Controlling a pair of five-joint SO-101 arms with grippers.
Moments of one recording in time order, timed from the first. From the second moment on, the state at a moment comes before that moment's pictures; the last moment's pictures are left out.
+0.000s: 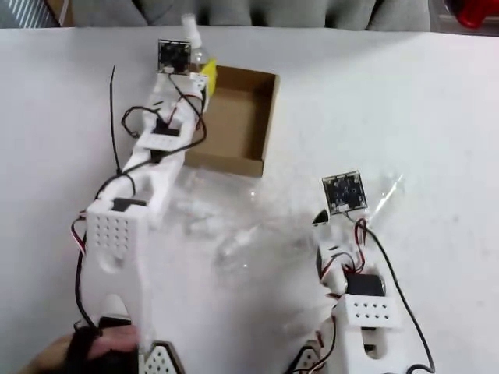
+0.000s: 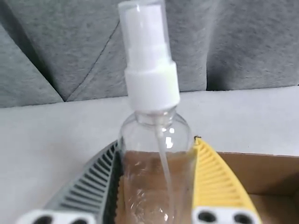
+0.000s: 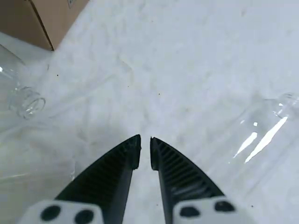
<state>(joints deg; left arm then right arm) 1.6 47.3 -9.4 -15.0 2.9 -0.6 -62.9 88.8 23.9 17.5</state>
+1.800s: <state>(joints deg) -0.2 41.3 -1.3 -13.2 4.0 -0.6 -62.9 88.8 23.9 17.5</state>
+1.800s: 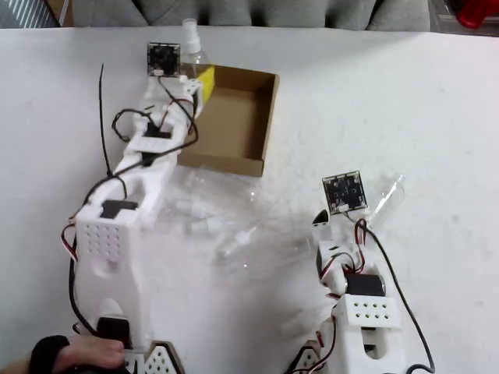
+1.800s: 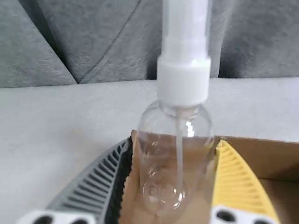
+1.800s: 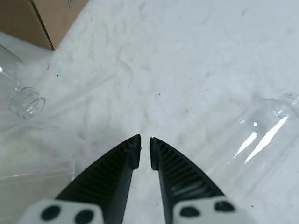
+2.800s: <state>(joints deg) -0.1 29.7 8.6 -11.0 4.2 -0.6 -62.9 88.8 23.9 17.5</state>
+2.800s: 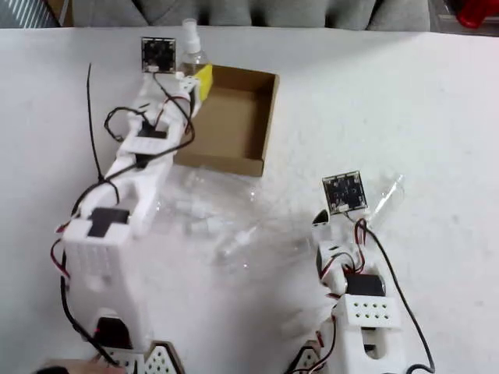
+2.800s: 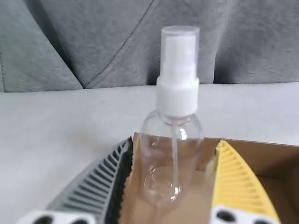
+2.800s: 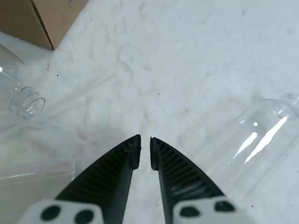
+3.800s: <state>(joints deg) -0.9 -14.9 56.5 -11.0 4.2 -0.6 -62.9 88.8 23.9 17.5</state>
